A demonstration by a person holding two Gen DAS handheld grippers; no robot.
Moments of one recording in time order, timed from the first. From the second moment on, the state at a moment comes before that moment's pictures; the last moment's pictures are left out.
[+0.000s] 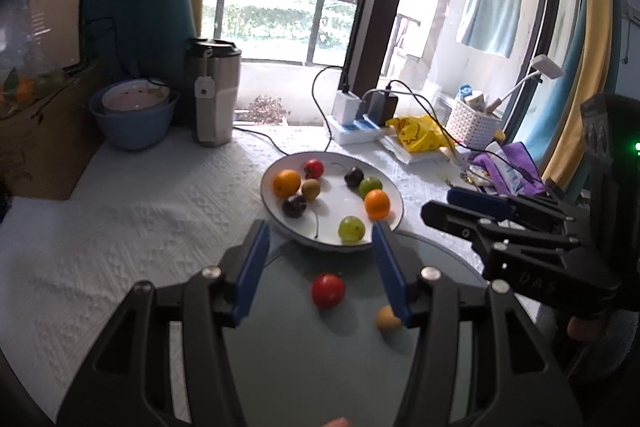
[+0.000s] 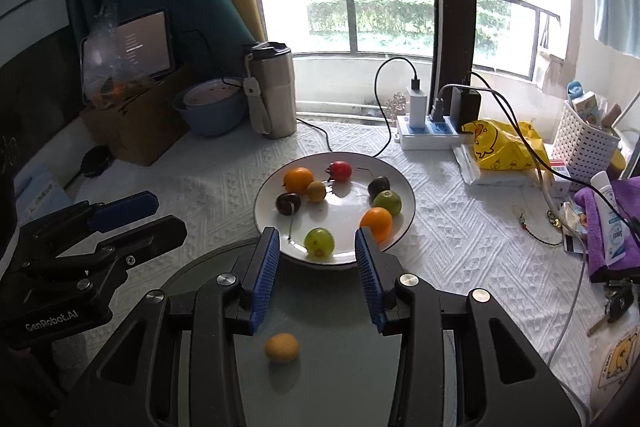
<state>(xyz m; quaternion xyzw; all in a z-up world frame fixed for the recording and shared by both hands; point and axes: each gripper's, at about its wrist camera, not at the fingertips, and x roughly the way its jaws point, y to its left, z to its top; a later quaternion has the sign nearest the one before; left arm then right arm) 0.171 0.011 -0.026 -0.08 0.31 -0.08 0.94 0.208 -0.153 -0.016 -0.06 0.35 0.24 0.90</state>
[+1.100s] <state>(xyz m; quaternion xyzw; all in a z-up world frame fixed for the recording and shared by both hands) 0.146 0.034 -0.095 -0.10 0.37 -0.05 0.92 0.182 -0.133 -0.100 -0.07 0.45 0.27 0.85</state>
